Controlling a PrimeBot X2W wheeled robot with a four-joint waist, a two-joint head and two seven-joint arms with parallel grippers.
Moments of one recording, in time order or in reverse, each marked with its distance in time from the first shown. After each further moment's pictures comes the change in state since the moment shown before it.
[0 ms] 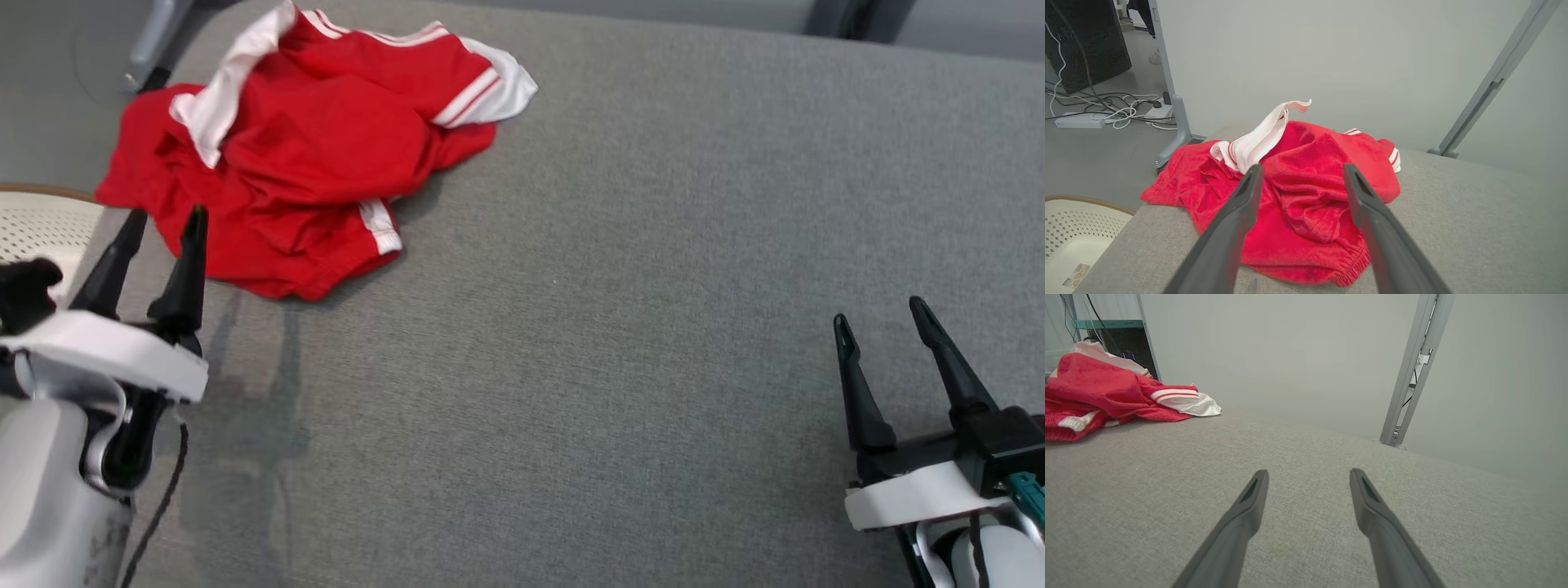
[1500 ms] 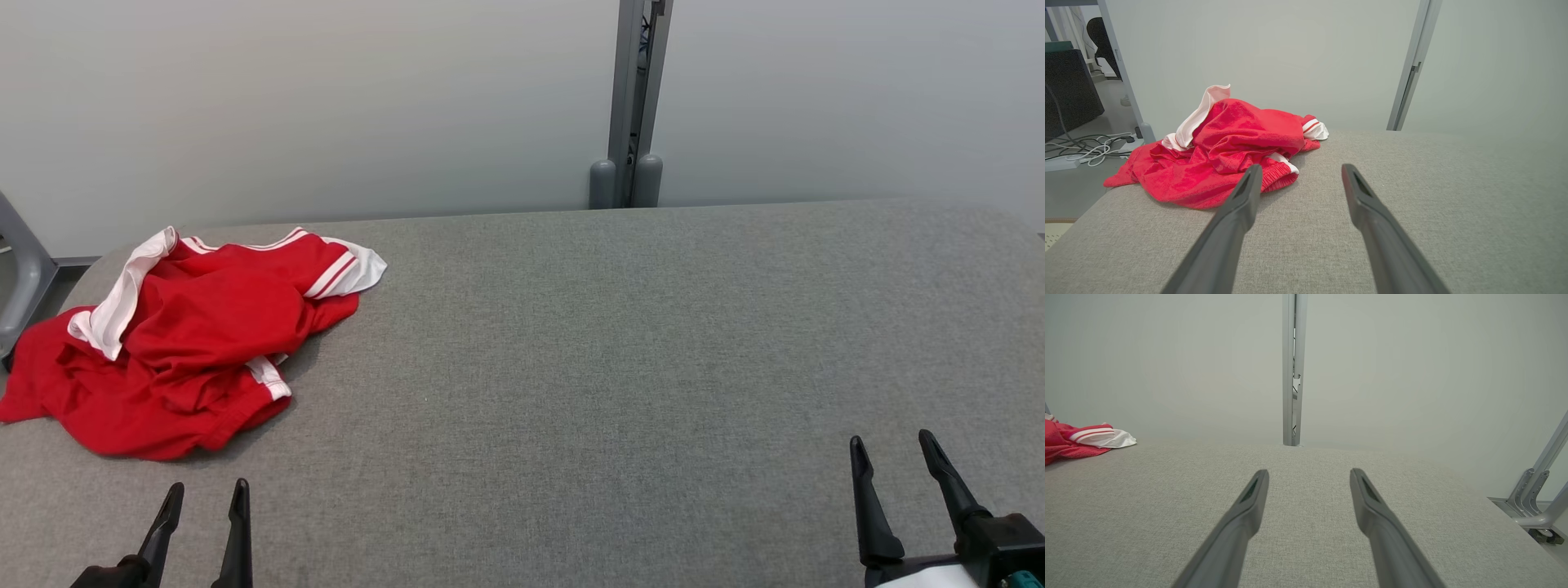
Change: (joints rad) left arm 0.519 -0.258 0.272 -0.139 0.472 0.000 -0.130; right arm 0.187 0.067 -0.081 0.059 0.042 -0.001 0.000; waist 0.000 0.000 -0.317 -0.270
